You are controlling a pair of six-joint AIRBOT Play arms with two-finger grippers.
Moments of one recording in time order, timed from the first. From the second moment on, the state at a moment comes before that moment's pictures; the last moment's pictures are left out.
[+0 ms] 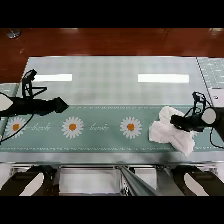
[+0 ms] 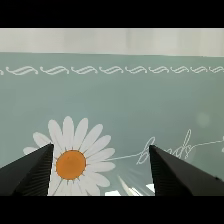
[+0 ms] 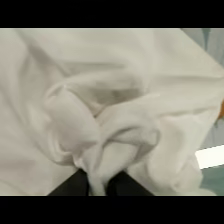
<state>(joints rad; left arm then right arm) 0.03 -0.90 0.73 1.08 -1.03 -1.42 -0.02 -0.91 0.58 -1.54 1.05 1.88</state>
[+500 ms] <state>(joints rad) 0.07 -0.63 0.73 1.07 -1.18 -1.36 -0.02 -0.74 1.29 -1.38 1.11 1.67</state>
